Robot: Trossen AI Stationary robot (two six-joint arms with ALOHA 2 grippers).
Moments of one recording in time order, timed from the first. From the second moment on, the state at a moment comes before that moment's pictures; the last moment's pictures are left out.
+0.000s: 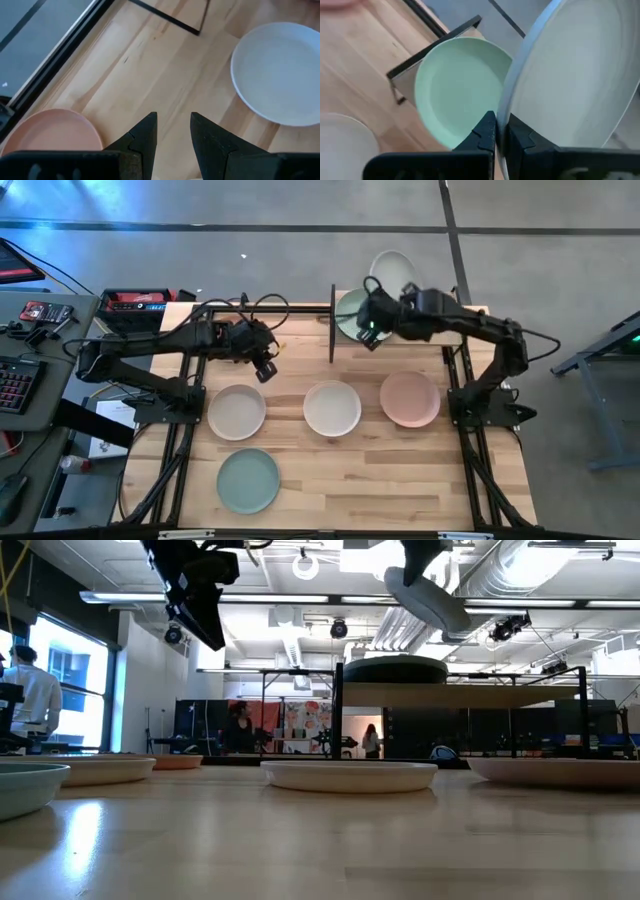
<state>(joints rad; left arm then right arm) 0.21 1.22 1.09 -0.86 -0.28 -0.27 -0.14 1.67 1.98 -1.47 0.67 0.41</state>
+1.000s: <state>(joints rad) 0.31 1.22 1.09 -0.86 -0.28 -0.48 -0.30 1.84 1.98 -1.54 0.30 -0.34</state>
